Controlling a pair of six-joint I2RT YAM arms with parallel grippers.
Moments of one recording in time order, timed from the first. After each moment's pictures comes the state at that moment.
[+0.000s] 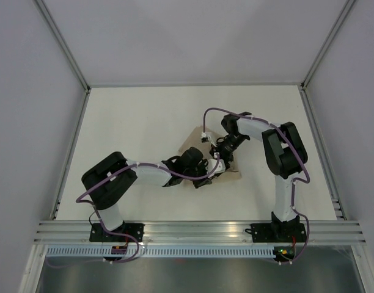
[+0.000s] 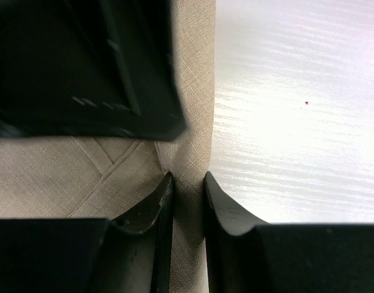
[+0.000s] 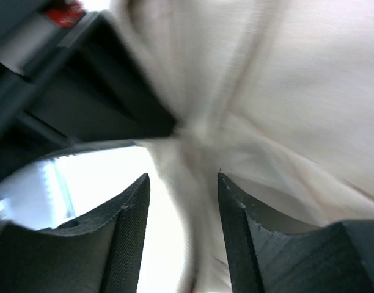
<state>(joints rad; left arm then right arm) -0.95 1.75 0.81 0.23 0.31 0.30 0.41 2.08 1.39 -1.11 -0.82 -0.86</state>
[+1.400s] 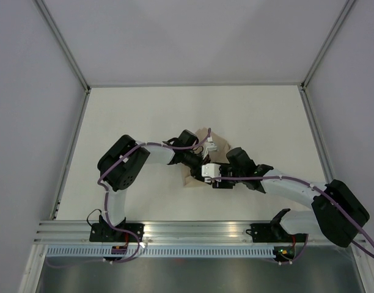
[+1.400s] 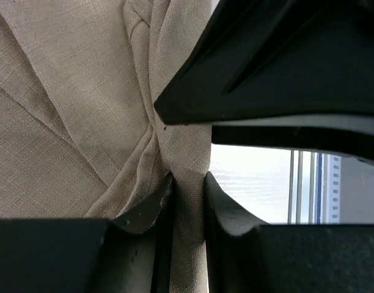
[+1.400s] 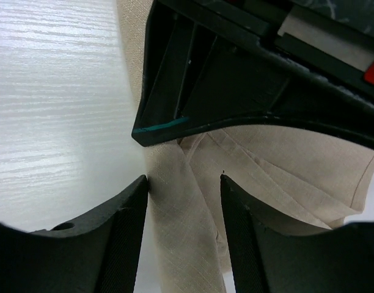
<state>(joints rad) -0.72 2.00 1.06 -0.01 0.95 0.10 0.69 1.26 0.55 -0.13 -0.33 -0.84</state>
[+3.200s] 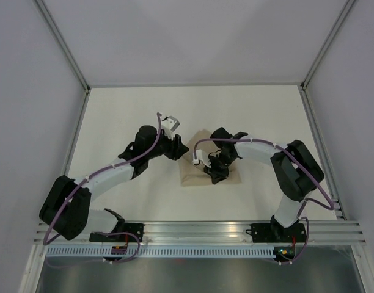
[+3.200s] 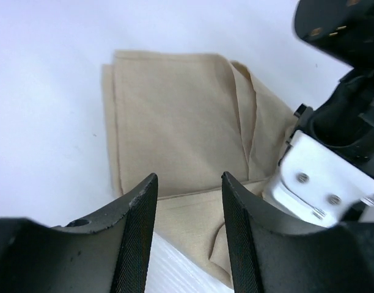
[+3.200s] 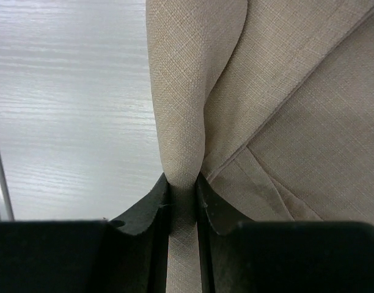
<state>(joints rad) -0.55 1.37 0.71 0.25 0.36 -0.12 0.61 1.75 1.03 -0.67 -0.57 -0.89</state>
